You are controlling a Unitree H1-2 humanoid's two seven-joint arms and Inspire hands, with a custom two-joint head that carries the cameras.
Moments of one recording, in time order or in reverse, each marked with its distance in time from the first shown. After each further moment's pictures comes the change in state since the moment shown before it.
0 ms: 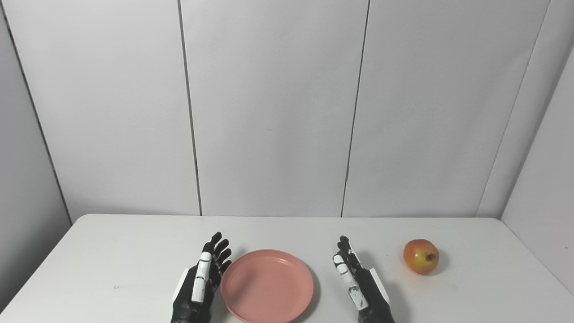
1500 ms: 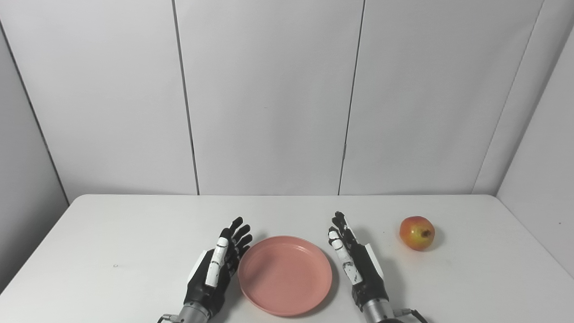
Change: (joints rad) left arm 0.022 0.005 -0.064 -0.031 -0.010 0.043 -0.108; right arm 0.000 0.011 -0.014 -0.004 0.004 -0.030 -0.027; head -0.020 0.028
